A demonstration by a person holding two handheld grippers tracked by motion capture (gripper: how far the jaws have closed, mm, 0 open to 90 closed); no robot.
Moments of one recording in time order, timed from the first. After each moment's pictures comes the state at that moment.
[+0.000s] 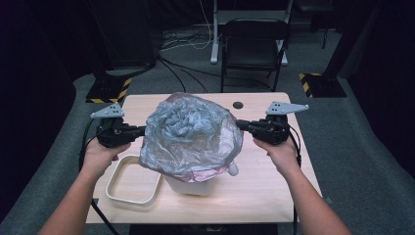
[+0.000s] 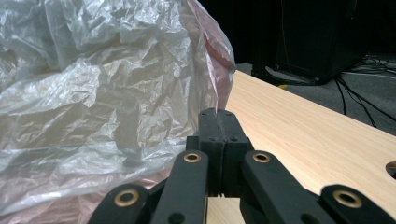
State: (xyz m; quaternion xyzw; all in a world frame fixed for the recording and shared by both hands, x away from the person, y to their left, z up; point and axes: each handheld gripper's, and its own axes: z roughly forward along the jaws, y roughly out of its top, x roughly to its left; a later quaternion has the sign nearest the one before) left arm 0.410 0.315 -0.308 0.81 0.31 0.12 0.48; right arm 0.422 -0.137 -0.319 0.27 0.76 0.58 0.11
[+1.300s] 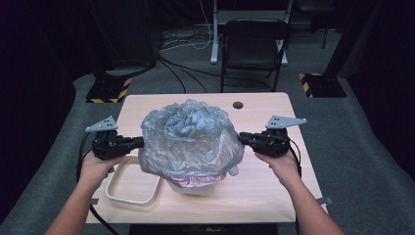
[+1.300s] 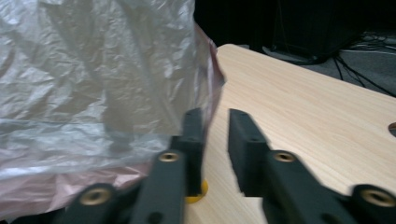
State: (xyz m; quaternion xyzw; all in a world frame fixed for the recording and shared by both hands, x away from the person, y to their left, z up) left arm 0.398 0.340 -0.345 0.80 0.34 0.10 0.49; right arm 0.410 -0.144 -0.354 0.30 0.77 0.56 0.10
